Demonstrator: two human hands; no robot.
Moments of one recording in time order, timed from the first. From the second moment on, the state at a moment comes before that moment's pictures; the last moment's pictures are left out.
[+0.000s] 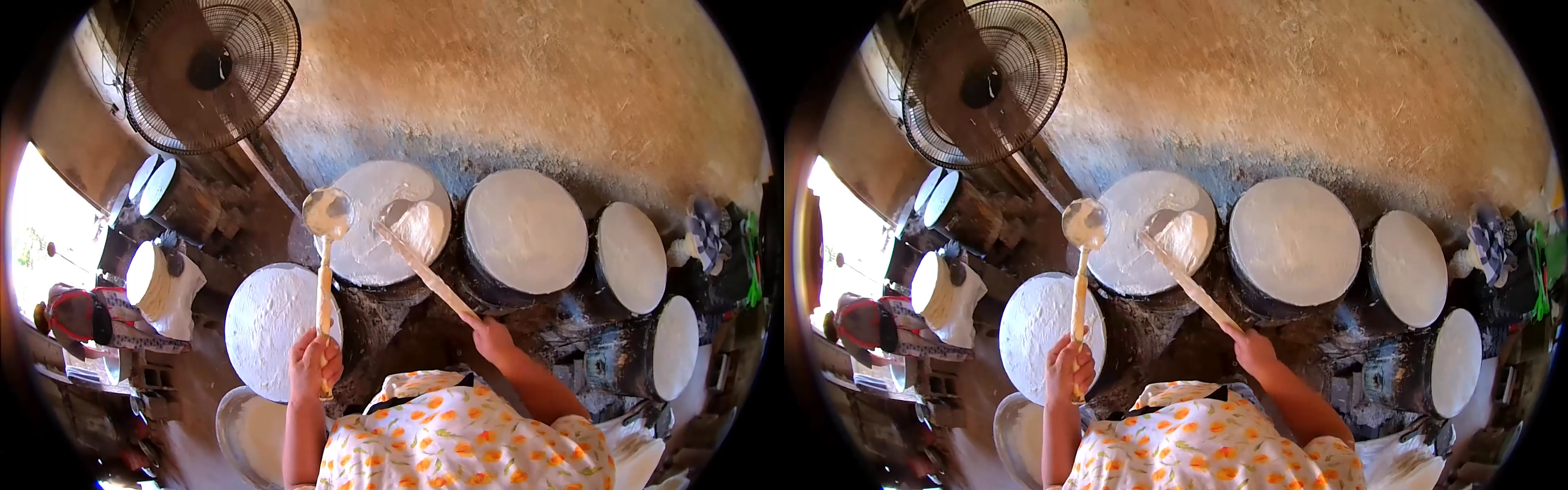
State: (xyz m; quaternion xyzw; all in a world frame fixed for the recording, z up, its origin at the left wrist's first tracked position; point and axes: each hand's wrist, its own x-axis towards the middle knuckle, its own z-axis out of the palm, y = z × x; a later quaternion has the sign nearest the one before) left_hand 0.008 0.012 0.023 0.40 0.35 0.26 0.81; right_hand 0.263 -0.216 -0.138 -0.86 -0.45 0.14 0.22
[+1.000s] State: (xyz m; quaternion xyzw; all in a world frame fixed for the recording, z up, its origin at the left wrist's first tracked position) left_hand 0.003 0.019 0.036 0.36 0.31 0.30 0.83; right_hand 0.325 -0.130 -0.132 -0.84 -0.32 0.22 0.37
